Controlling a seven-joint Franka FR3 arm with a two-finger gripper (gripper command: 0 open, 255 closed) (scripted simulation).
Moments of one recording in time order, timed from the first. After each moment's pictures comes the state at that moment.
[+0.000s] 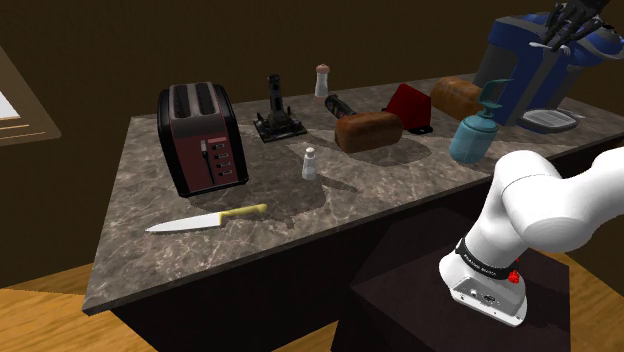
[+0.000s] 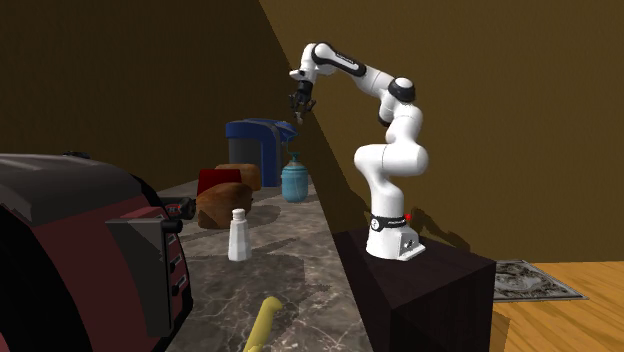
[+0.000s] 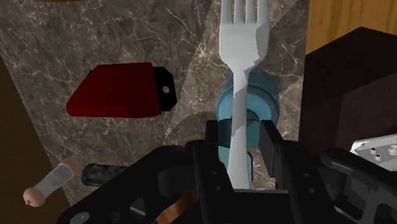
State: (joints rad) arm 0.36 -0.90 -1.02 -1.53 -0.67 1.29 -1.84
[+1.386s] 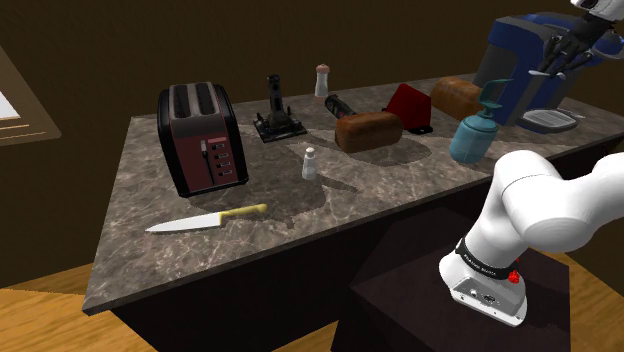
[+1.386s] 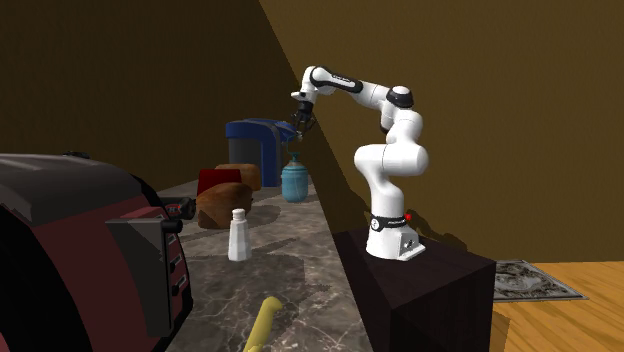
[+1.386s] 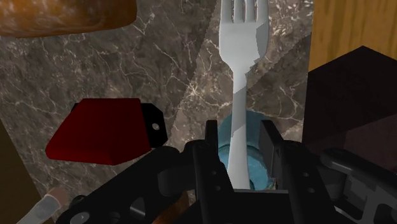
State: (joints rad) arm 0.37 -1.00 -1.17 -1.60 -0.78 1.41 -1.93
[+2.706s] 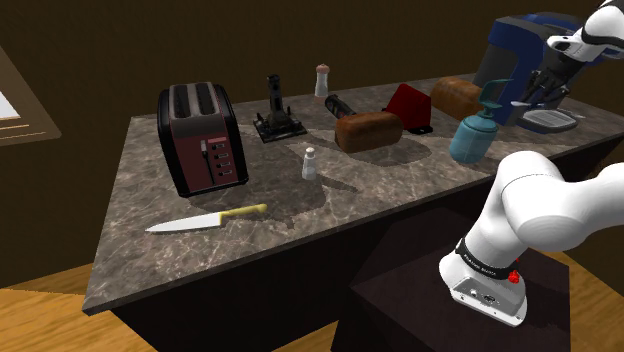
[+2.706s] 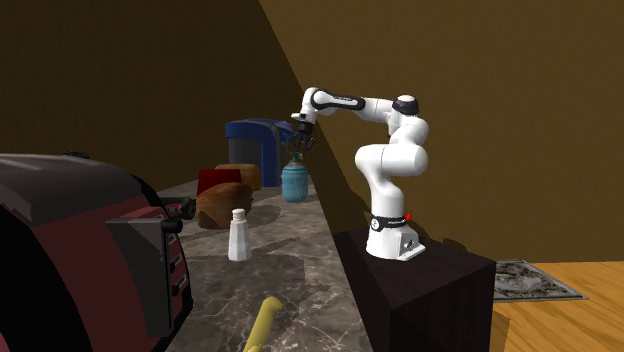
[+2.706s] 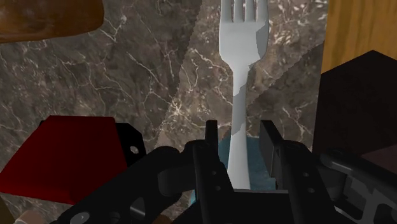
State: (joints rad) arm 0.28 -1.12 -1.25 -1.86 -0.88 1.59 -1.89
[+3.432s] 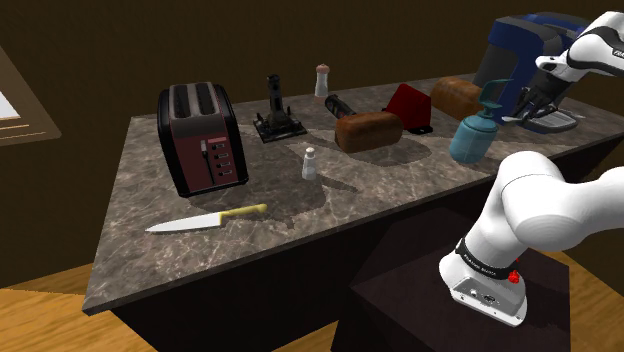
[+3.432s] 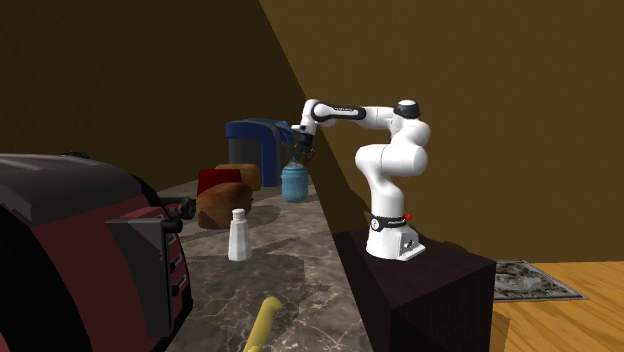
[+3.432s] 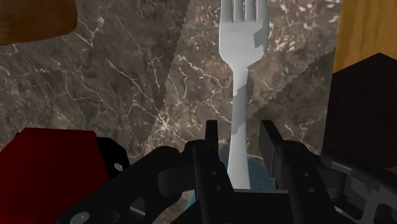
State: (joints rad) arm 0.26 -1.17 -1.33 -1.96 -0.95 1.68 -1.88
